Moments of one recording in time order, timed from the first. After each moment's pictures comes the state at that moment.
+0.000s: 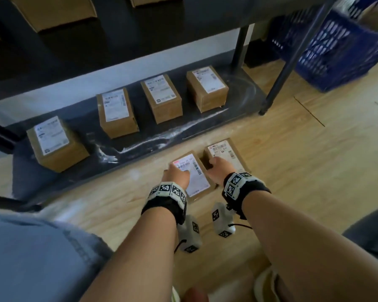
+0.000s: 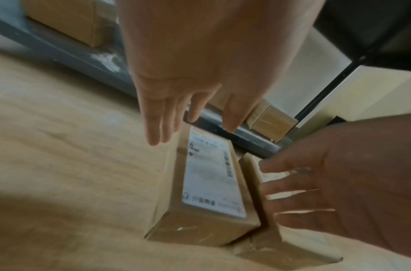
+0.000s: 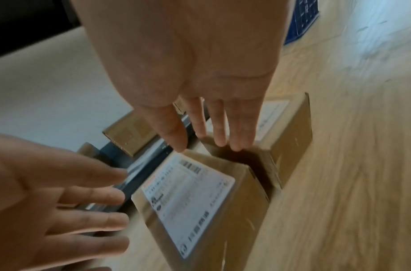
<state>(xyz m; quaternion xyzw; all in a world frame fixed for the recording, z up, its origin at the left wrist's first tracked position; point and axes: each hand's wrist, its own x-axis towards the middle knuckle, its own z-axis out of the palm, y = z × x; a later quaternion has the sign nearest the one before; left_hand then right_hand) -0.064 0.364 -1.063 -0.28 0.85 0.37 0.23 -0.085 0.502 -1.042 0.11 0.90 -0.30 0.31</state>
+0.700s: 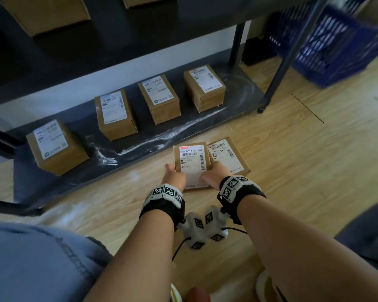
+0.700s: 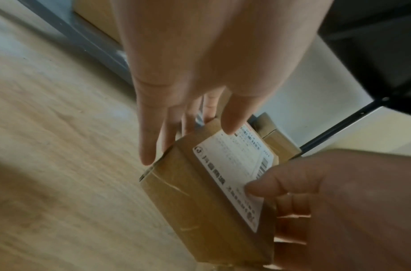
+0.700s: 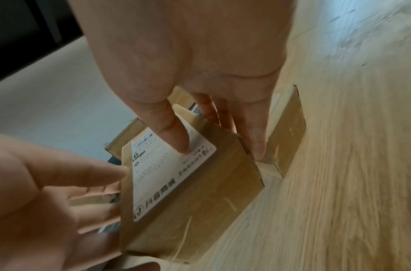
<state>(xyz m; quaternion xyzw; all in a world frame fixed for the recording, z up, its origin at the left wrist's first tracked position) -0.054 0.368 -1.054 -0.32 0.81 0.45 0.23 -0.074 0.491 -1.044 0.18 0.86 -0.35 0.34</state>
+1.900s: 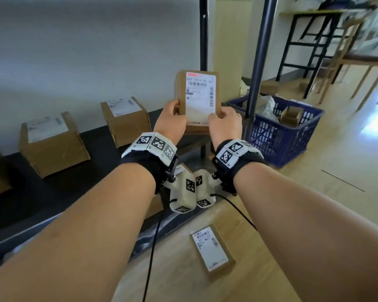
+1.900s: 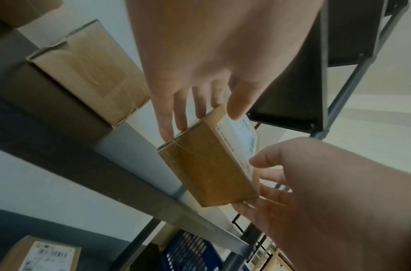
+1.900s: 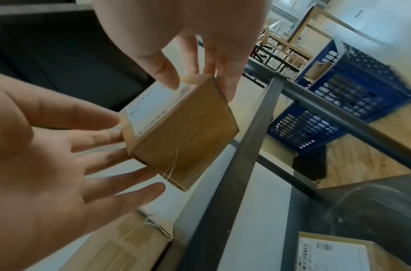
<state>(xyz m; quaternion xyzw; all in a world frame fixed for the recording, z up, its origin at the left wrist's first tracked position) -0.225 0.432 -0.730 0.04 0.83 0.56 -0.06 -0.232 0.560 -0.762 0.15 0.78 -0.56 -0.23</state>
